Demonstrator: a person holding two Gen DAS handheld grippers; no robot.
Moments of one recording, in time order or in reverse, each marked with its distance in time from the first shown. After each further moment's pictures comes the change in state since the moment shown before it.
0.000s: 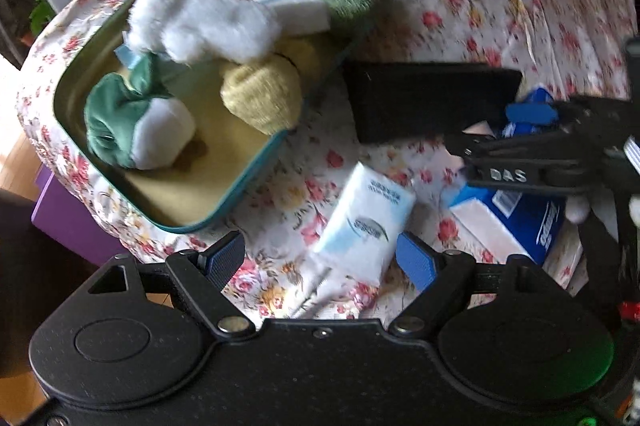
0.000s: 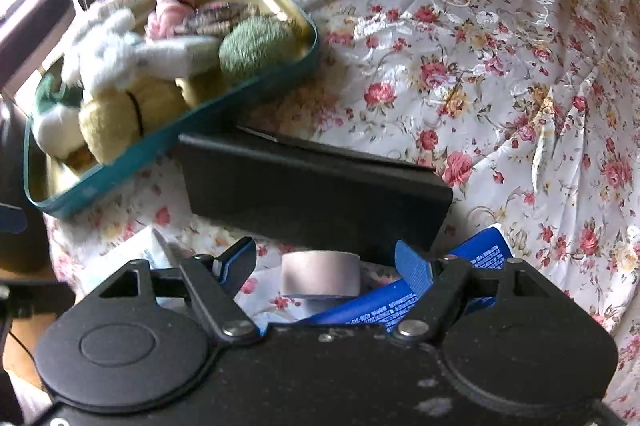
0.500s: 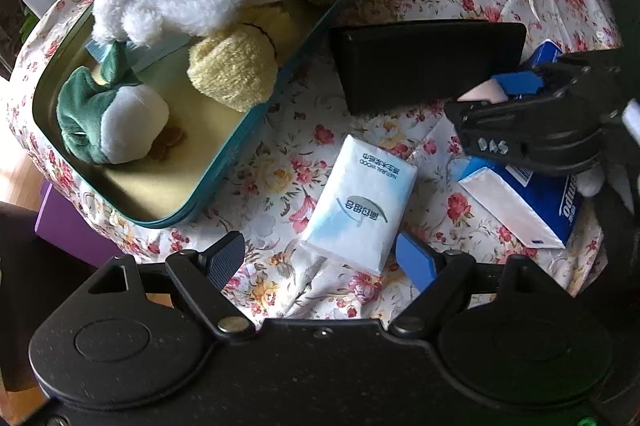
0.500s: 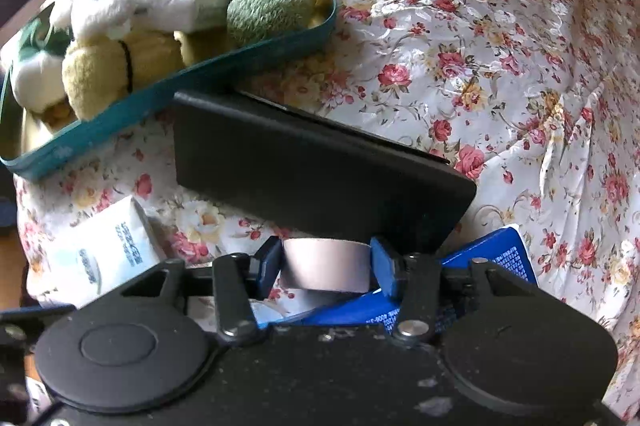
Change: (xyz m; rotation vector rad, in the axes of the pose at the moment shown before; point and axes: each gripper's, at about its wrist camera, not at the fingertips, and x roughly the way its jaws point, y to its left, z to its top) left arm 0.024 -0.016 -0.005 0.067 0.037 0.050; right arm 0.009 0.007 -0.002 -0.054 0.016 -0.038
